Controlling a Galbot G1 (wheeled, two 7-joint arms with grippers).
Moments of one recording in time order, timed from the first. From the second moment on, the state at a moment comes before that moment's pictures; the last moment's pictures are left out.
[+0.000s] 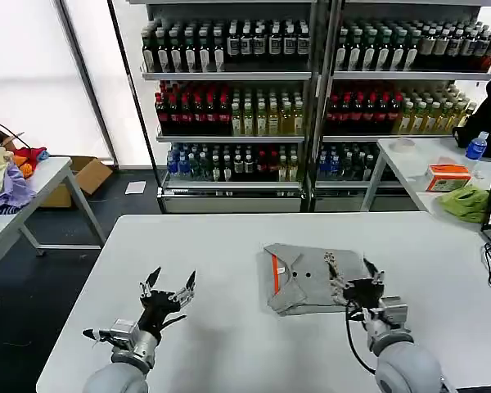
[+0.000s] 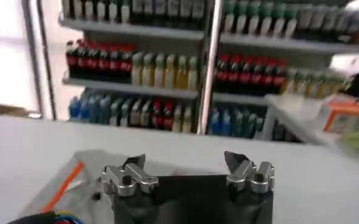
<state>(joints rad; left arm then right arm) 1.39 -1.26 -0.41 -2.04 -0.29 0.25 -0.09 -1.31 0.95 0.35 2.10 0.52 -0.38 0.40</state>
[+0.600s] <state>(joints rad) 1.40 -1.28 -0.44 -2.08 -0.29 0.18 -0.13 -1.42 1.02 0.57 2.15 0.44 -0.29 0.40</state>
